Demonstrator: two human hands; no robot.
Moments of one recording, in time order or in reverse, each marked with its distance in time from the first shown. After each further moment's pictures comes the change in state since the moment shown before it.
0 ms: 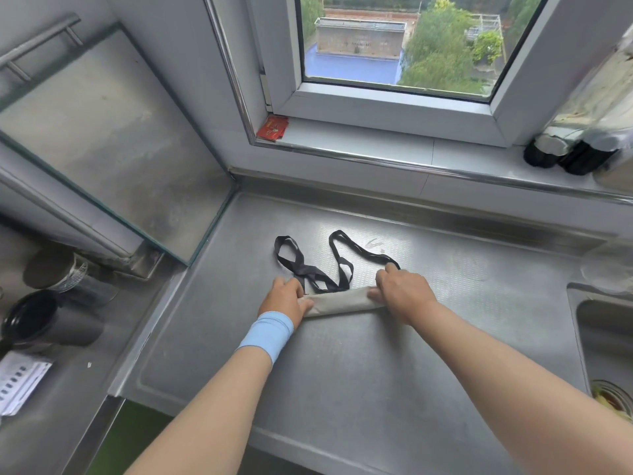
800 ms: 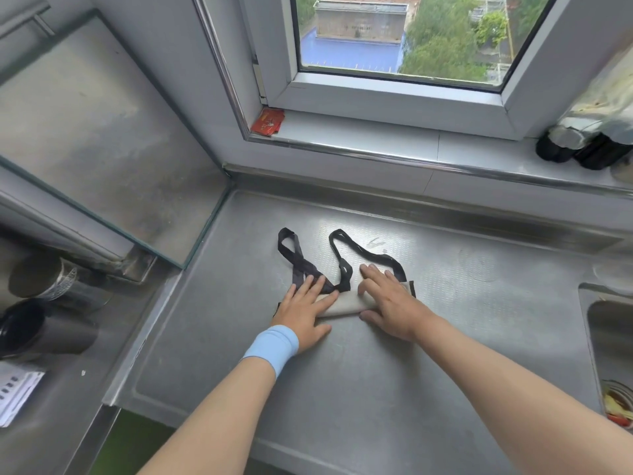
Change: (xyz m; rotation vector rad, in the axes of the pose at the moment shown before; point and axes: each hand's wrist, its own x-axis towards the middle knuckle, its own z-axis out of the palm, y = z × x) left_hand 0.005 -0.001 0.030 0.387 -0.176 0.459; right_hand 0.003 0.005 0.040 0.484 0.027 -0.329
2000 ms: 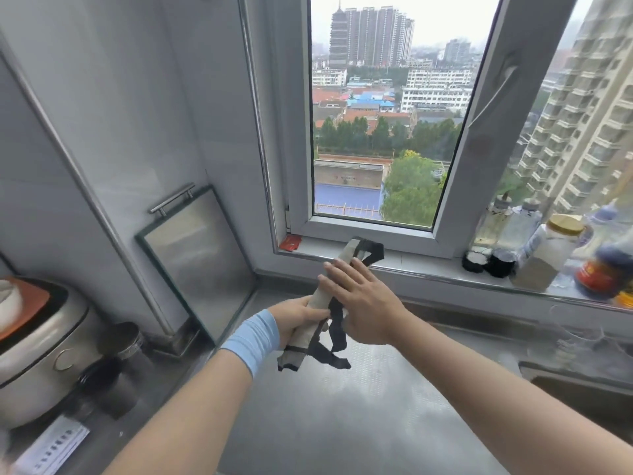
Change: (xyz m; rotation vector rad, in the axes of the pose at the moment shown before) left_hand -0.136 0.049 -0.230 -1.397 -0.137 -0.046; right_hand -0.035 -0.193 -0.188 -0.696 0.457 -0.285
